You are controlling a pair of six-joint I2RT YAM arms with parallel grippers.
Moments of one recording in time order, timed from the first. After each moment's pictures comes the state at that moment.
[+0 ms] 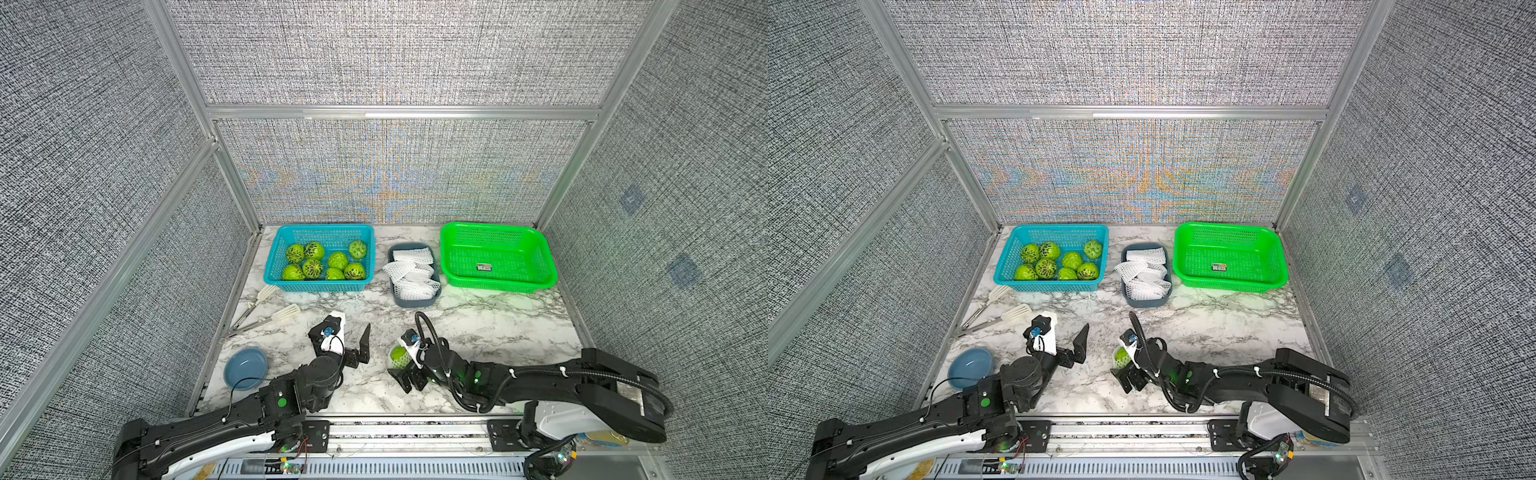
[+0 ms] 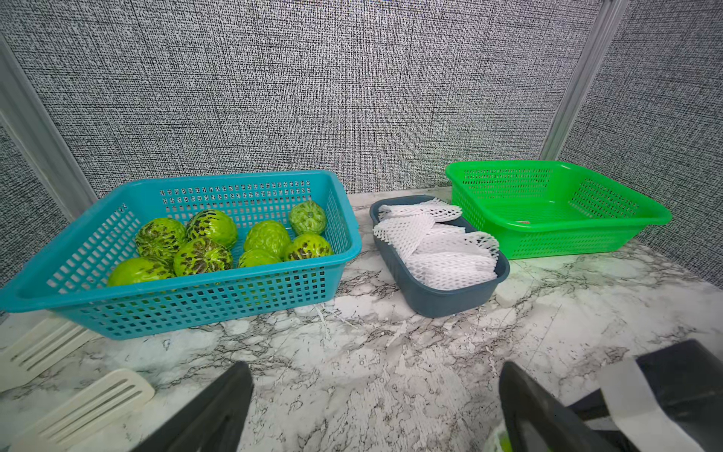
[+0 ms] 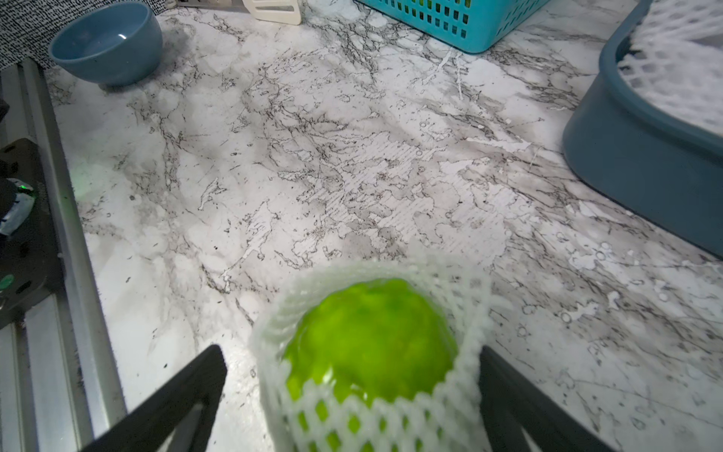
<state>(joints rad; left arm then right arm) -1.21 0.56 0.32 0.01 -0.85 -0.26 1.17 1.39 0.46 0.35 0.18 0.27</state>
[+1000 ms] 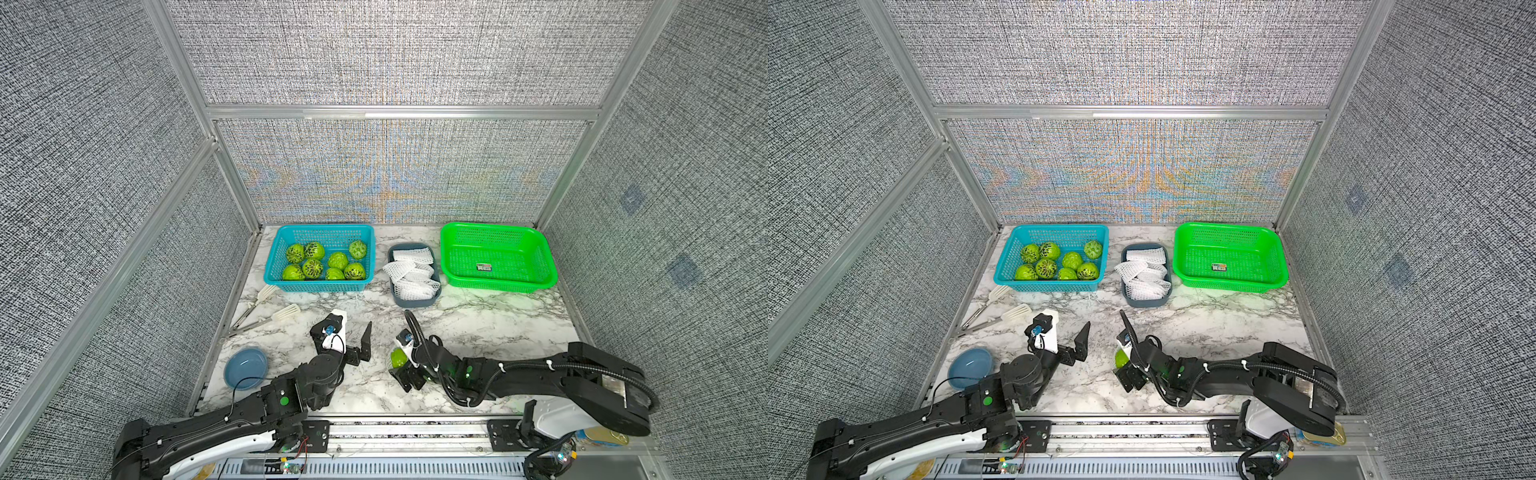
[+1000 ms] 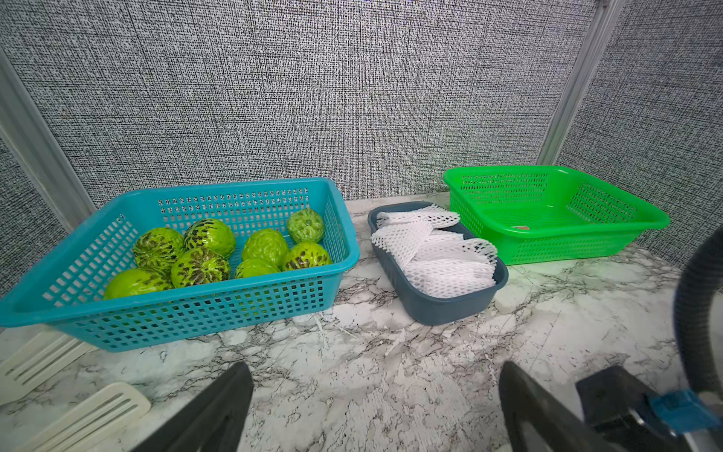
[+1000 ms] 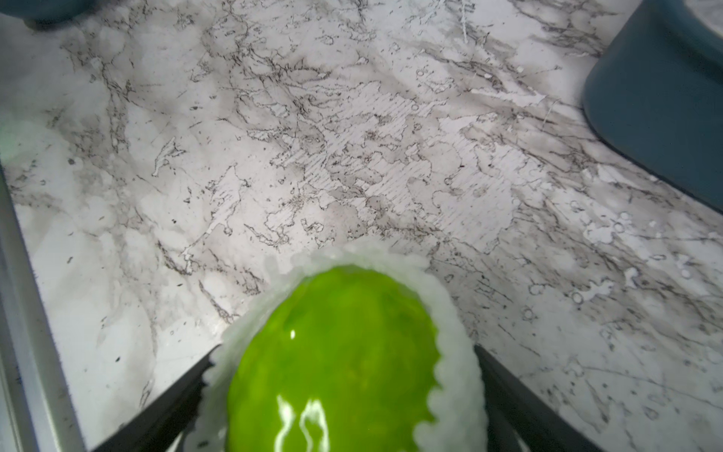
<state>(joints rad) -1.20 0.59 0.32 0.06 -0.83 -0.22 1.15 1.47 0.53 0.22 0.17 0.26</state>
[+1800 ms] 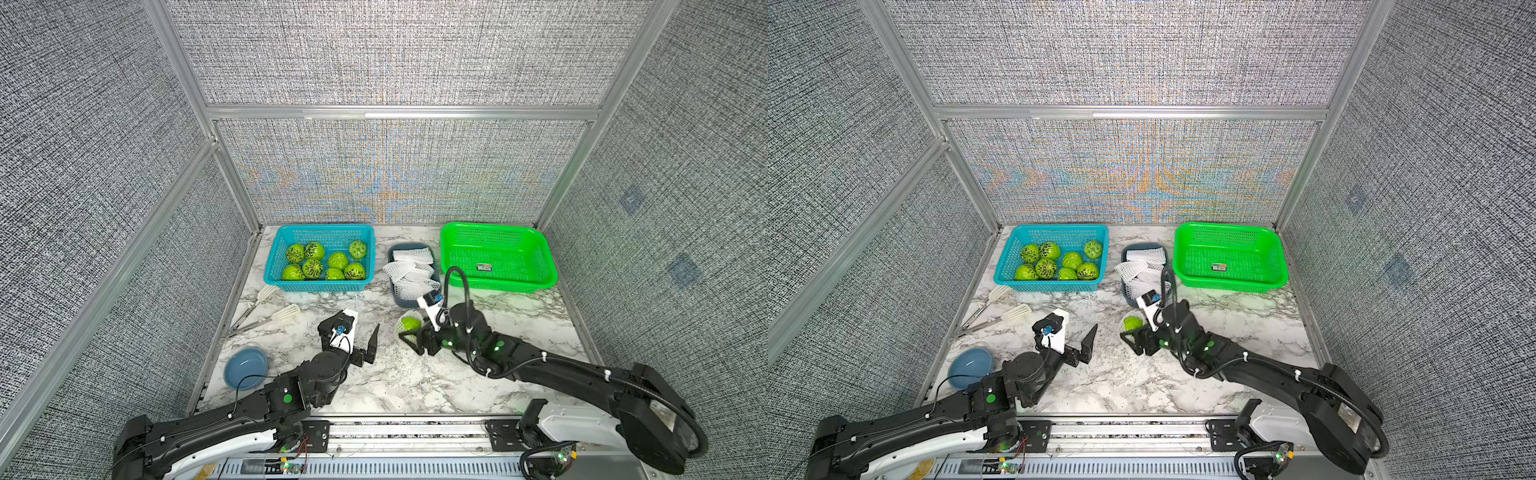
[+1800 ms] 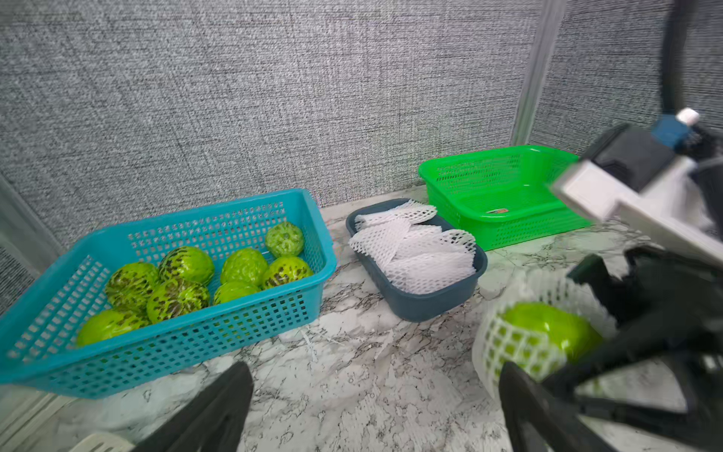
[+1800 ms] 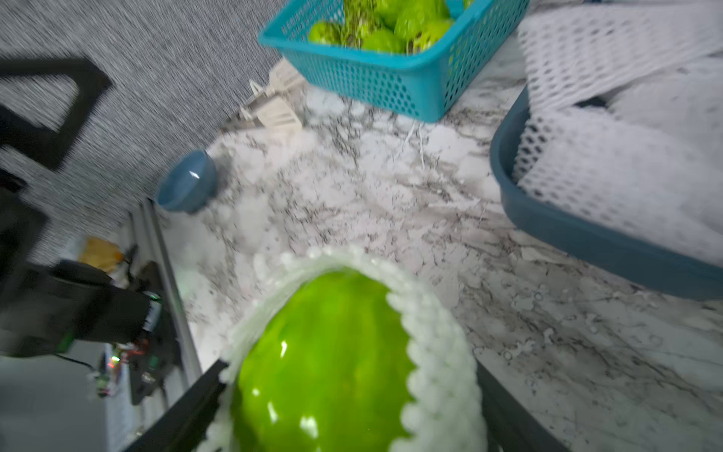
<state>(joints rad) -1.20 0.61 0.35 0.11 -0.72 -0.07 0.78 1.19 0.60 0.13 -0.26 0.41</state>
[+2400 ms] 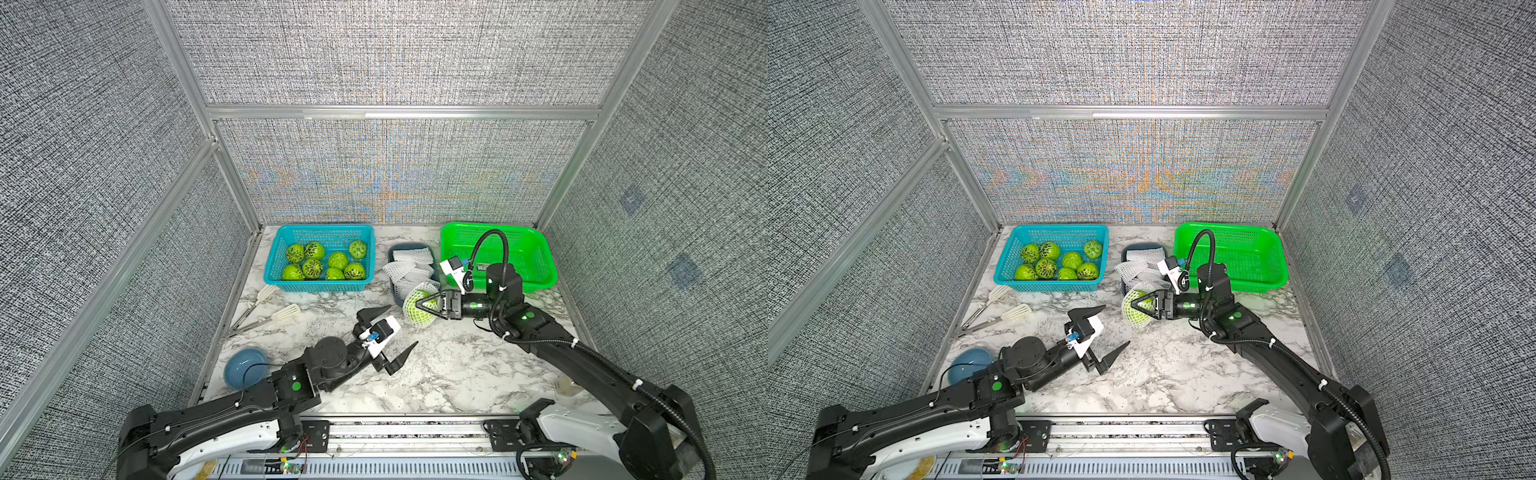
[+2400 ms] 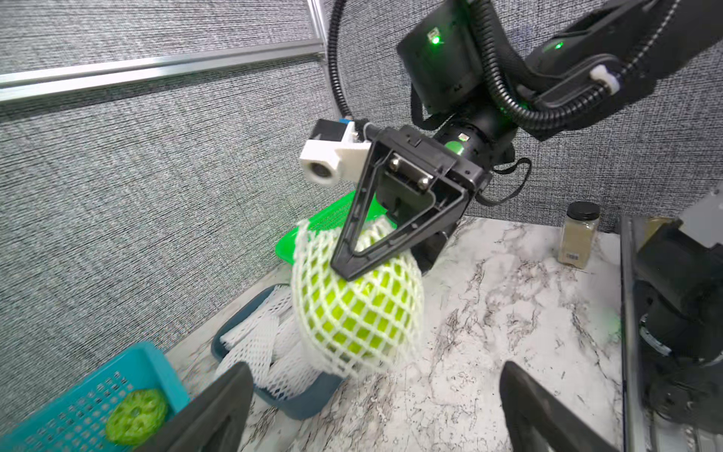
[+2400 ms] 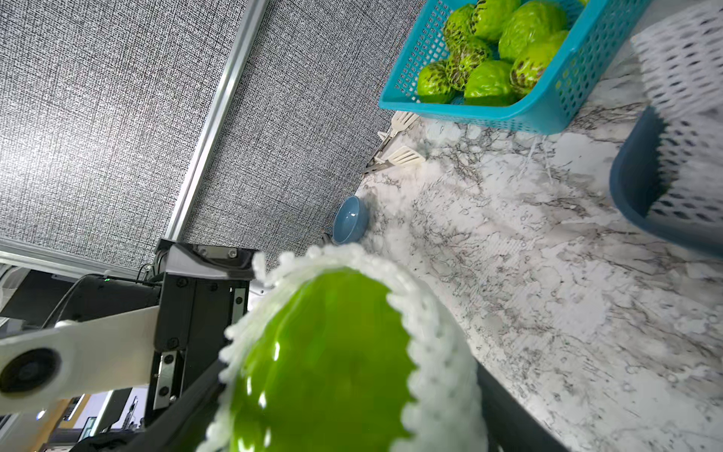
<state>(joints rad) -1.17 0.81 0.54 0.20 -0.18 0.20 0.50 1.16 0.81 0.00 -0.86 0.72</state>
